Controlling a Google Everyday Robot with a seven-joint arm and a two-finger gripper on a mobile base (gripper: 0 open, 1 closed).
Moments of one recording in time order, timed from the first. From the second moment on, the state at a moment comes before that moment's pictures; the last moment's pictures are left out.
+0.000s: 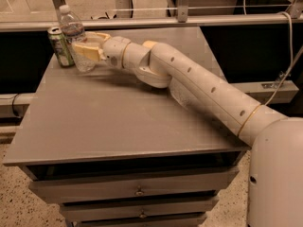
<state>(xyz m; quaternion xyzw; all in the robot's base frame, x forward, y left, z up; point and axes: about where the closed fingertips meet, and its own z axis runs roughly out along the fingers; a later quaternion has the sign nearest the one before) 0.731 0.183 0.915 -0.39 0.53 0.40 0.64</state>
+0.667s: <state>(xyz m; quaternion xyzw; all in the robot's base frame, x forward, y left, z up) 0.724 0.179 0.901 -0.38 0.54 0.40 0.64</state>
